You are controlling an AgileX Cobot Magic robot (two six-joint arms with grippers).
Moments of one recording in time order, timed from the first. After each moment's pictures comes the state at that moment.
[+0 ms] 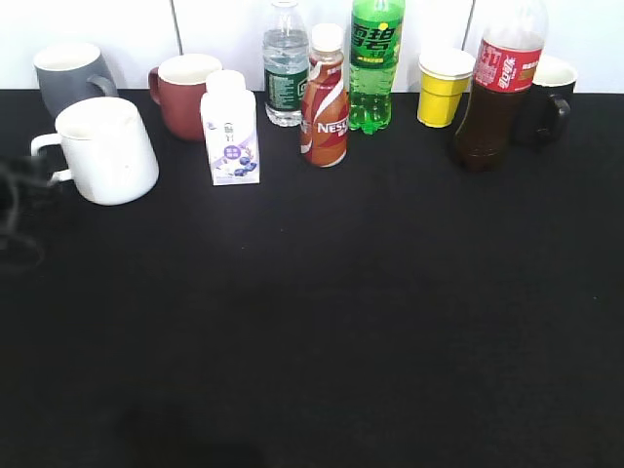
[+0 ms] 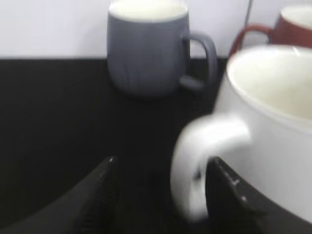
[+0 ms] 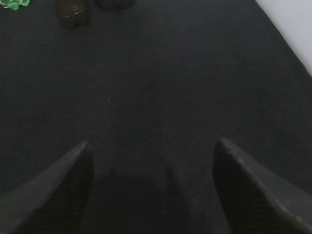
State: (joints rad) left arm -0.04 1.85 -0.54 0.02 -0.98 -0.07; right arm -0.02 -0.01 -0.51 -0.05 1.04 0.07
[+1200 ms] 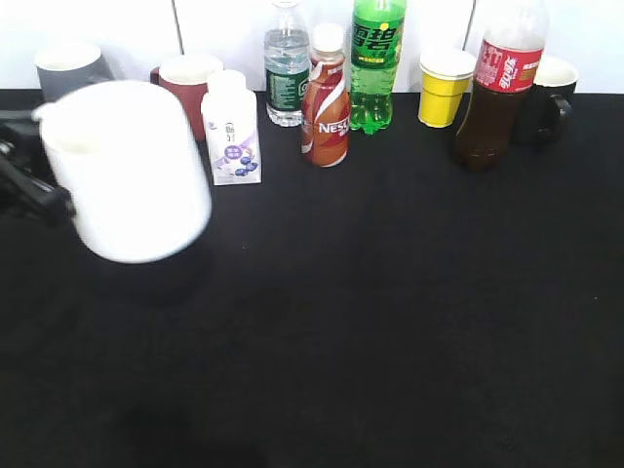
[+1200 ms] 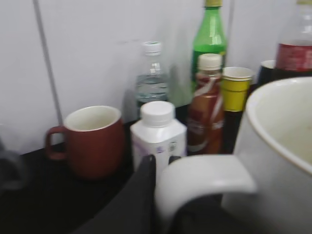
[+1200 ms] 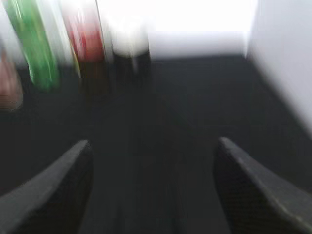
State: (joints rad) left arm -0.21 1.30 -0.35 0.53 -0.85 -0.33; right arm -0.02 0.07 -0.52 -0.01 0.72 0.07
